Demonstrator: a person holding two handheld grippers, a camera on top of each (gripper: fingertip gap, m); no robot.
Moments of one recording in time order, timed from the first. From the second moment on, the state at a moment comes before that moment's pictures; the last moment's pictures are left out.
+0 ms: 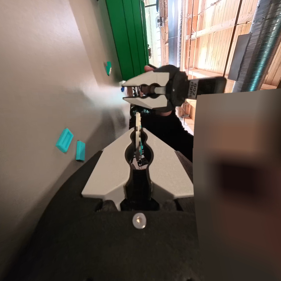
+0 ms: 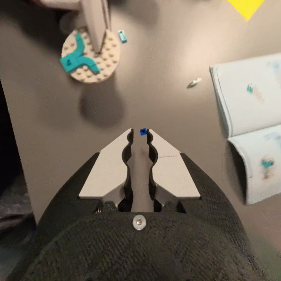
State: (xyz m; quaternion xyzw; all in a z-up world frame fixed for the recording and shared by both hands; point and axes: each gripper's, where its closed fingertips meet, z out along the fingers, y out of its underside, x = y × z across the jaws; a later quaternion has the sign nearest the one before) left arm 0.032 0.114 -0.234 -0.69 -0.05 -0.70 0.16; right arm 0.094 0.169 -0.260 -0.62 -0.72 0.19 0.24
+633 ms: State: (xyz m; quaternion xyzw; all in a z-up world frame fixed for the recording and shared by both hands) left arm 0.033 0.114 -0.236 -0.70 -0.05 -0.70 0.16; right arm 0.126 0.196 -0.276 -0.69 -0.63 0.22 0.27
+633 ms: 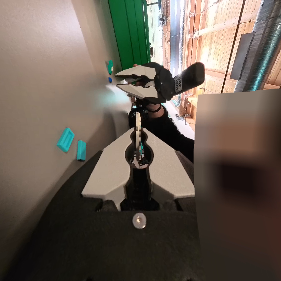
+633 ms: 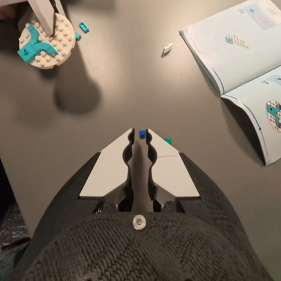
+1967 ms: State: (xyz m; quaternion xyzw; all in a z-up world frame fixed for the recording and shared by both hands) left arm 0.037 0.107 -0.235 -0.69 -0.03 -0.71 0.14; right arm 0.035 0.097 -0.228 -0.50 -0.77 0.33 0.22
